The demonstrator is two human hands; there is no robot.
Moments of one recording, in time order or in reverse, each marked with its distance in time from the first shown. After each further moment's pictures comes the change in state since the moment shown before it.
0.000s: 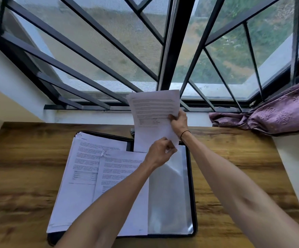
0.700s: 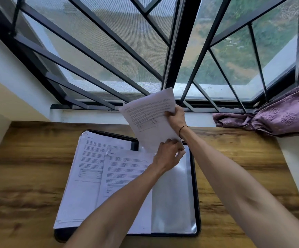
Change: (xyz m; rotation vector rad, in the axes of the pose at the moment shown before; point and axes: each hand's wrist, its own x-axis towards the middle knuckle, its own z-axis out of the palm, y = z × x) left_hand -0.009 0.017 0.012 0.228 0.063 0.155; right_hand -0.004 -0.034 0.015 0.049 -0.080 -0.113
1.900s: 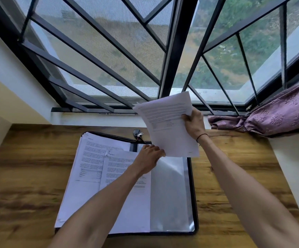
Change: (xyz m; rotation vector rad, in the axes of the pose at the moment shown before) left_hand -0.035 -0.070 -0.023 0.305 -0.118 0.171; right_hand -0.035 -0.010 -0.082 -0.221 0.091 -0.199
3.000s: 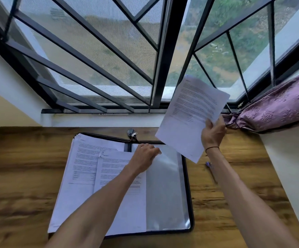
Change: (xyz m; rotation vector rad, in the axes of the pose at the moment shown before) left_hand 0.006 0.000 0.009 -0.092 0.063 -0.028; right_hand -0.049 0.016 -0.051 -0.027 0.531 0.258
